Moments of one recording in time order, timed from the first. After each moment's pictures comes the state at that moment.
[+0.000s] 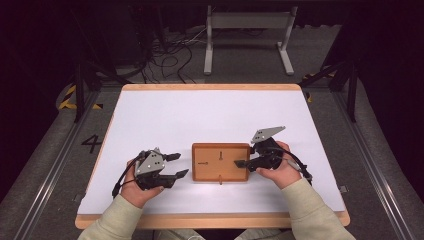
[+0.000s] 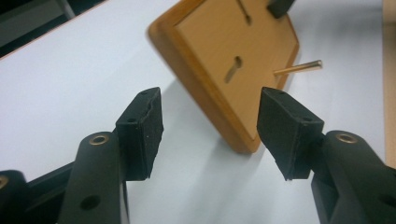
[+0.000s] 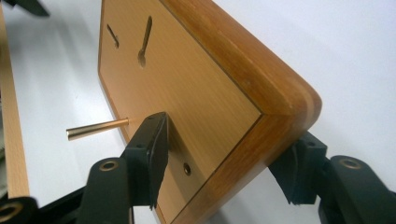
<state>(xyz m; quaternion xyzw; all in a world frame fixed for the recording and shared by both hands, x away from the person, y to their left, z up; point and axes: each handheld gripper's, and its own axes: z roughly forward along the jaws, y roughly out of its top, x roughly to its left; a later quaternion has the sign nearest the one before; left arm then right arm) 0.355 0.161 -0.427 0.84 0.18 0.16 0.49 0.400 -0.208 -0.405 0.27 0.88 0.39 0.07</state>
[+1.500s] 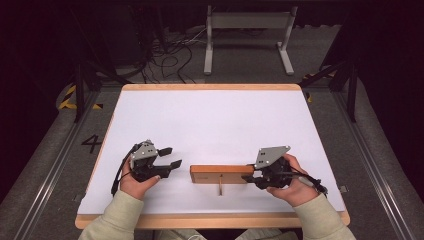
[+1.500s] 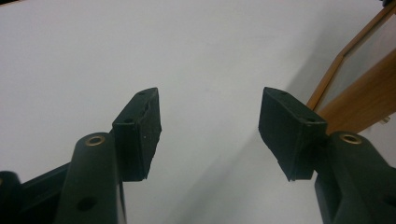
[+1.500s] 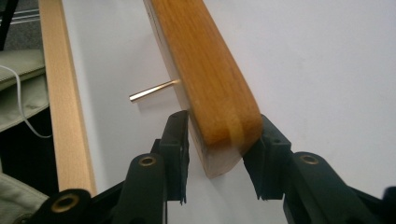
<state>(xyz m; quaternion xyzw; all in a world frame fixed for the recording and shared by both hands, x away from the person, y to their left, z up) 0.380 0.175 -0.442 0.81 0.29 0.13 0.49 0.340 -0.209 -0.383 0.15 0.92 0.34 0.12</state>
